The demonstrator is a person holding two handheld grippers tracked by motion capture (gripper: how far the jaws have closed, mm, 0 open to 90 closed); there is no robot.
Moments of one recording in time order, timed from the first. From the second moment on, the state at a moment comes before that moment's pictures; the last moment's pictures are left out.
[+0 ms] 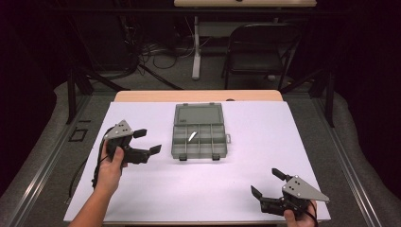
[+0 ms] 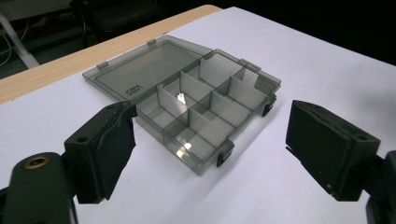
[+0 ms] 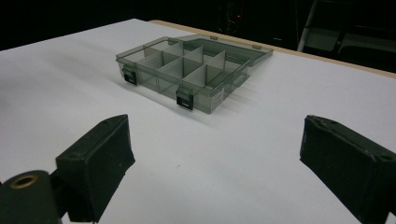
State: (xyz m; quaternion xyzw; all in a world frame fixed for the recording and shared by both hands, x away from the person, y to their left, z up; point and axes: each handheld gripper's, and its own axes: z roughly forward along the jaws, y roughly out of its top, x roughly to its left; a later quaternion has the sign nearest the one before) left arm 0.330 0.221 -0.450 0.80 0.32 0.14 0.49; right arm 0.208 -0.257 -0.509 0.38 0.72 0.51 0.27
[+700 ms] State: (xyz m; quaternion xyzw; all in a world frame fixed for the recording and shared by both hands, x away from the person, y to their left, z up) left arm 0.280 0.265 -0.485 0.77 0.33 0.17 0.51; right arm 0.209 -0.255 -0.511 0.38 0.72 0.51 0.27
